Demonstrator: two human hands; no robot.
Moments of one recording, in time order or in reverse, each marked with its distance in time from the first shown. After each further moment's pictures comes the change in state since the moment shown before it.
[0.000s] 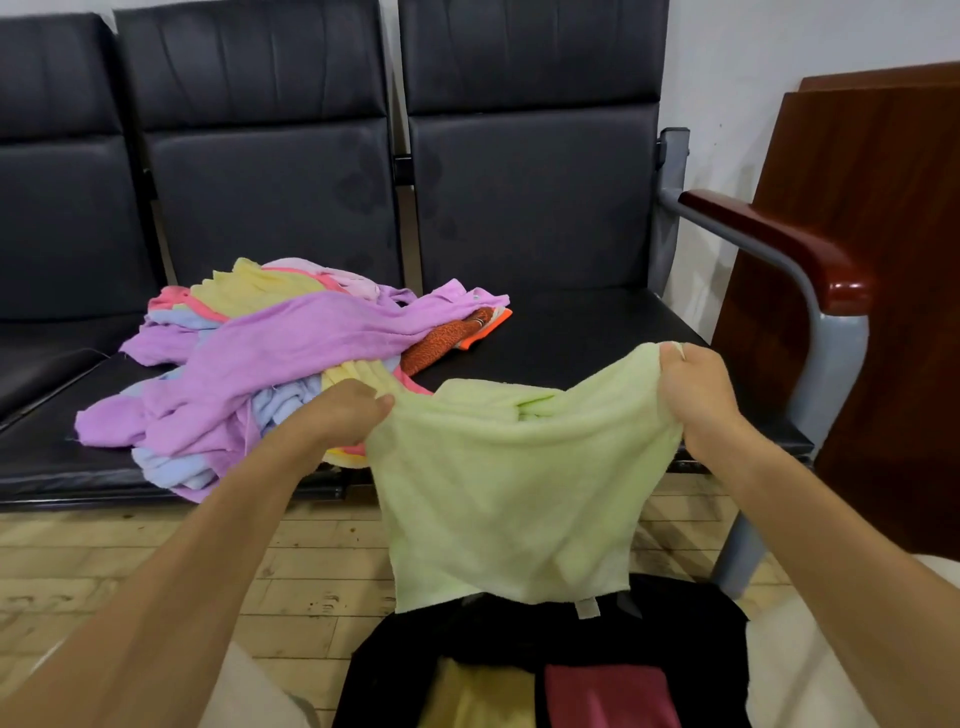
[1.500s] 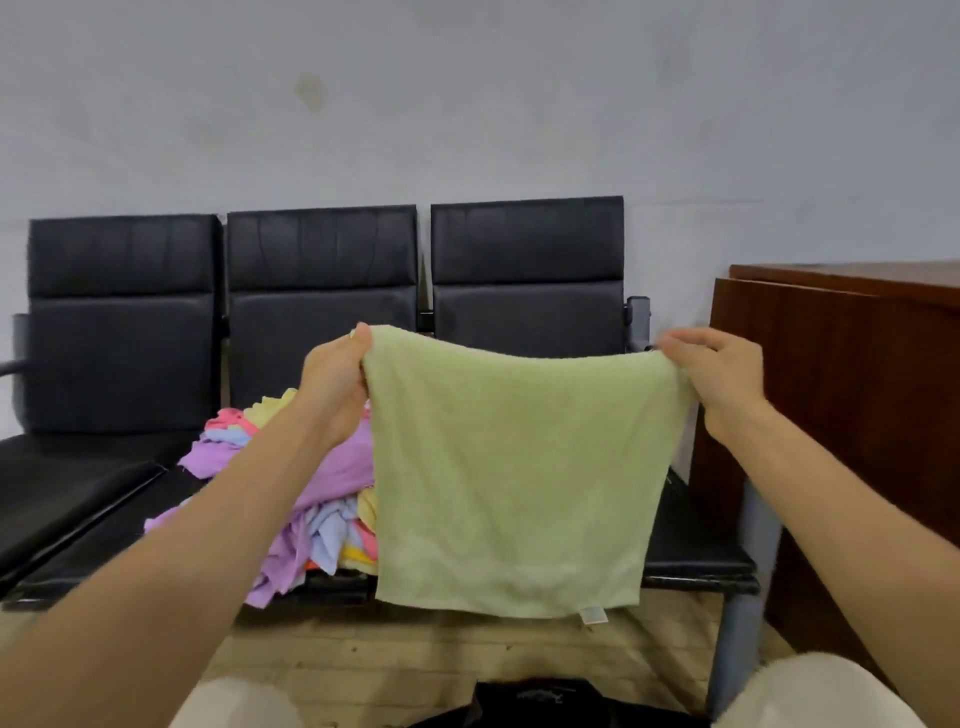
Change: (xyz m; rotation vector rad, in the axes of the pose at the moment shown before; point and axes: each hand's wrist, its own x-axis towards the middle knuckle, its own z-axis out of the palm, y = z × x) left_hand -0.071 0.111 -0.121 -1.076 0.241 0.332; right_hand -0.003 -0.136 -0.102 0.378 0.098 -0.332
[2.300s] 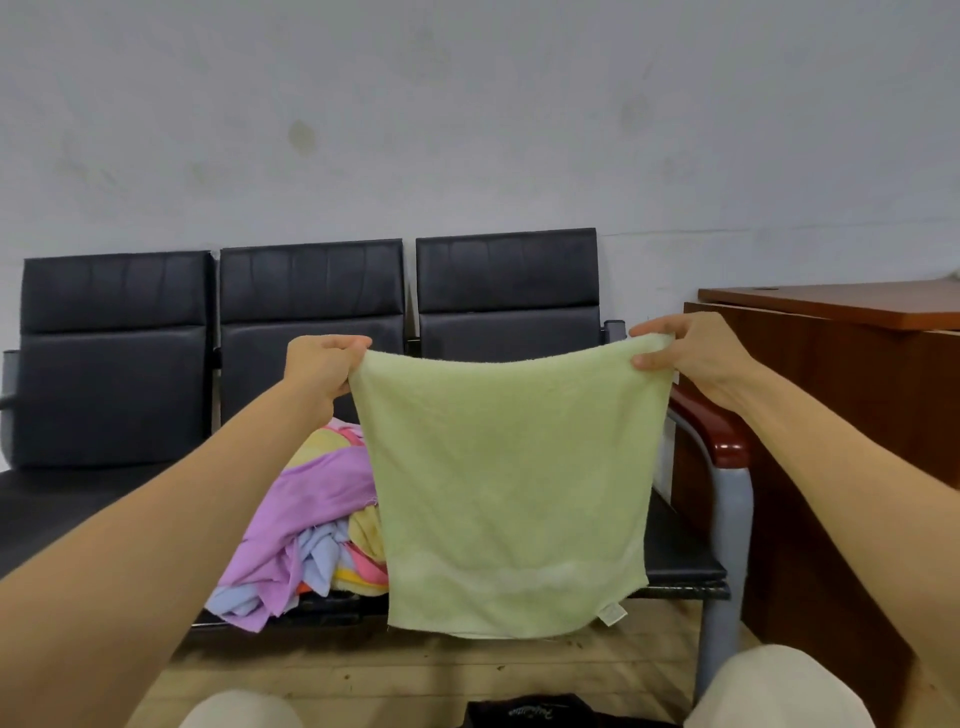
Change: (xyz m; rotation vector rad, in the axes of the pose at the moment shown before) left_hand 0.003 0.043 0.008 0.331 0.109 0.105; right_hand -0.006 -0.072 -0.038 -0.286 -0.336 -0.134
